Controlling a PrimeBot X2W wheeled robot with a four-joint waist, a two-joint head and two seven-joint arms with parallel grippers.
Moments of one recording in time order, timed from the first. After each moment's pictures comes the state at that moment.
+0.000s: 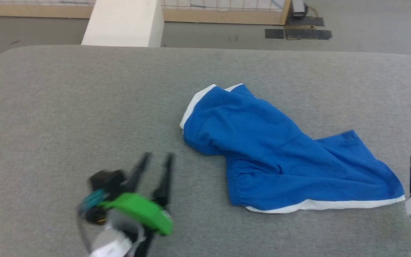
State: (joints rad) left arm -0.13 0.10 -0.23 0.17 -0.45 -0.12 -0.12; right arm -0.17 -0.05 -0.51 0.17 0.23 0.13 0.27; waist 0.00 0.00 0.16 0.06
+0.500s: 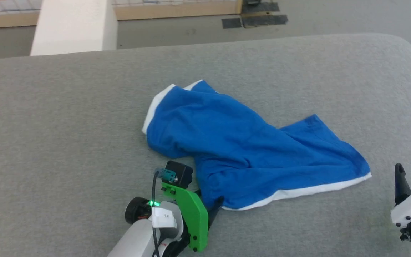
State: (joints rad) left arm -0.25 0.12 -0.51 0.22 -0.53 -0.07 0.46; right arm -0.14 -0.05 -0.45 0.26 0.26 0.13 0.18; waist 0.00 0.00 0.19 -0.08
